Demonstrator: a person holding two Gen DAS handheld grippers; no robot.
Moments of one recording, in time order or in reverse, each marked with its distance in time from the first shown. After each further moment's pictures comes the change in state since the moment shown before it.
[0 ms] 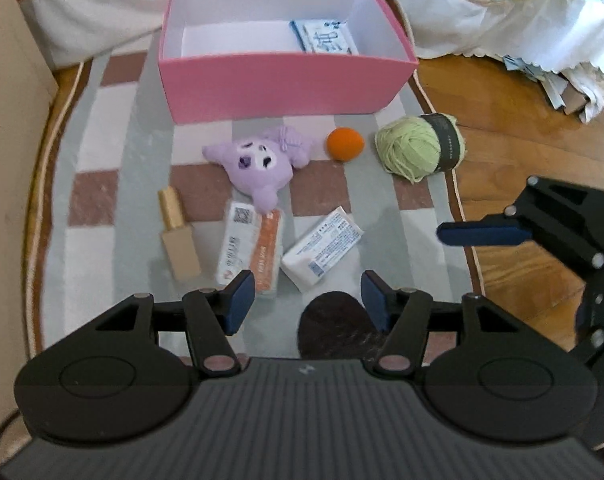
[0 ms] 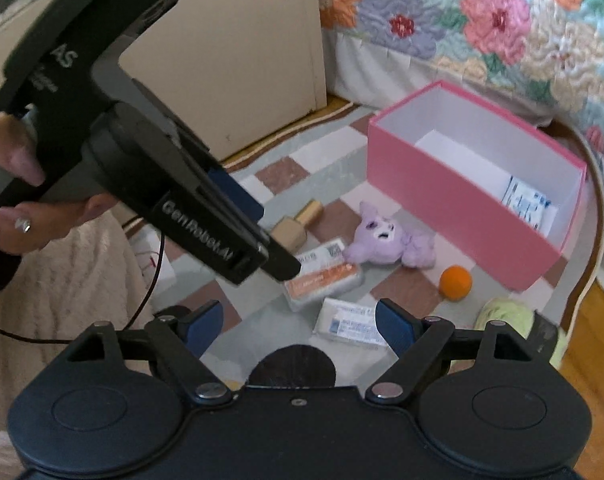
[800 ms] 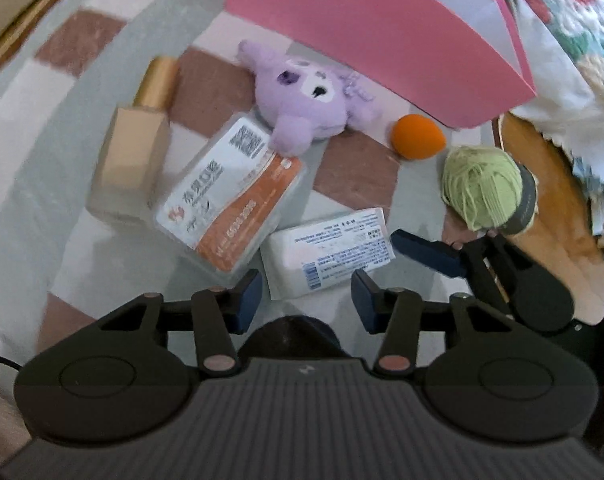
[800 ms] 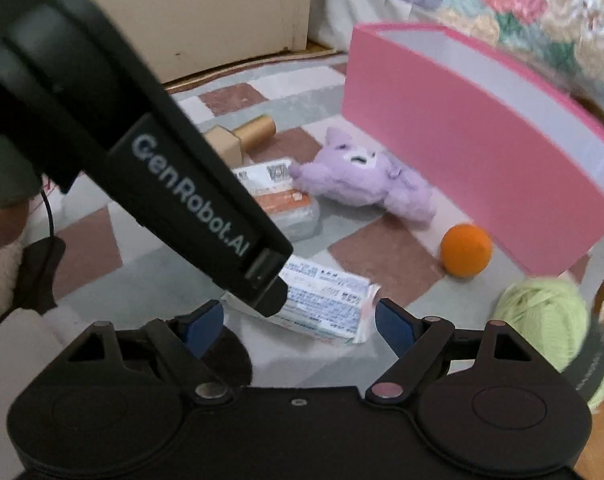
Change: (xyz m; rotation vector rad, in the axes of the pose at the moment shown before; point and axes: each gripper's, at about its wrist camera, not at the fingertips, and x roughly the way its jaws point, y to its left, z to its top) left arm 0.111 0.019 -0.036 -0.487 -0.037 -0.048; right arm 0.121 -0.034 -0.054 -0.120 0.011 -0.106
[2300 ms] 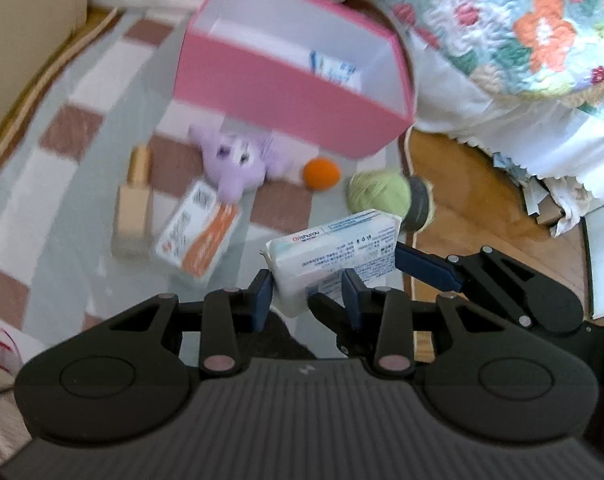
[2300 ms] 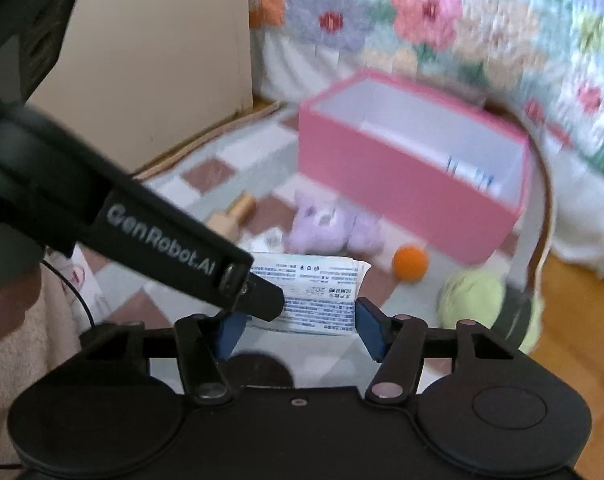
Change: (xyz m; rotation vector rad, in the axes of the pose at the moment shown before) left arm -0.118 -0.028 -0.005 0.190 -0.112 -0.113; right arm -0.110 0.029 0.041 0.192 -0.084 -0.148
